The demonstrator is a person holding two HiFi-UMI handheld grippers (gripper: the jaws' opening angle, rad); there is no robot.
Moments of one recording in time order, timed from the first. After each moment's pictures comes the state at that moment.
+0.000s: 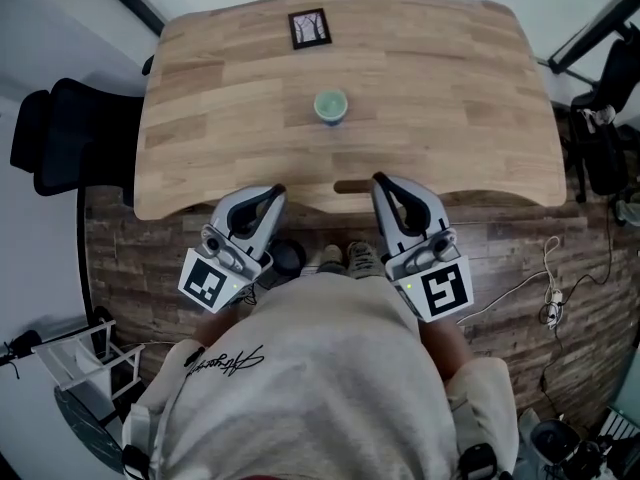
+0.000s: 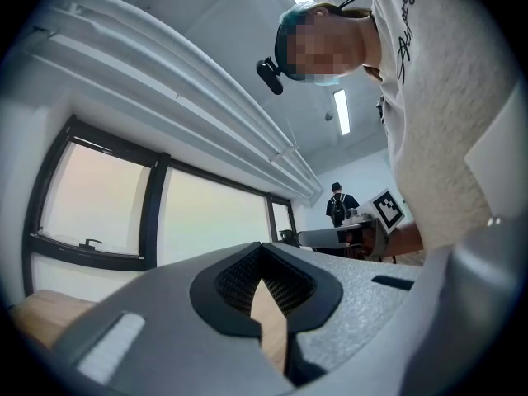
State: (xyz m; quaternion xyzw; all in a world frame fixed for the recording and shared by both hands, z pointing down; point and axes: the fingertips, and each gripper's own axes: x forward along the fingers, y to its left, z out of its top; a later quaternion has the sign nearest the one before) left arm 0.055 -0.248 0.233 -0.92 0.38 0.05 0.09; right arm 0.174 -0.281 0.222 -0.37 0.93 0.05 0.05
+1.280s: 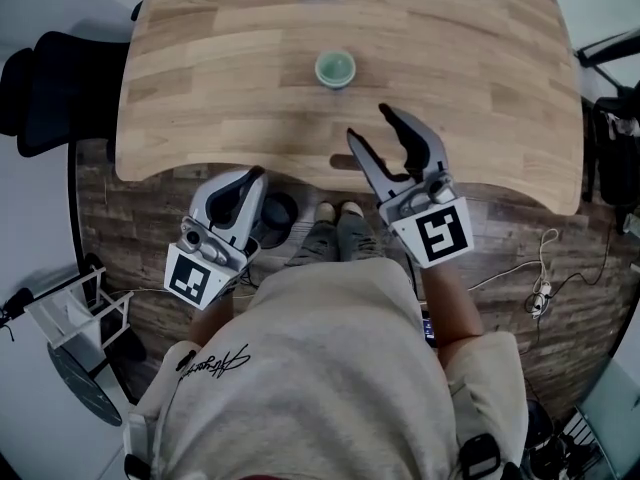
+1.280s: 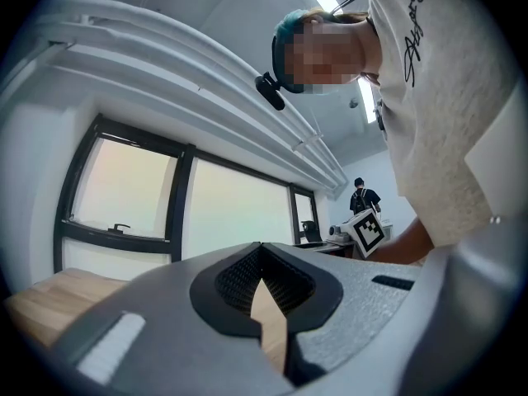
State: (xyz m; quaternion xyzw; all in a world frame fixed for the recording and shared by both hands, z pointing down) left arm 0.039 -0.269 0.268 -0.89 0.46 0.04 0.05; right arm 0.145 -0.358 0.300 -0.29 0.96 -0.01 -0.01
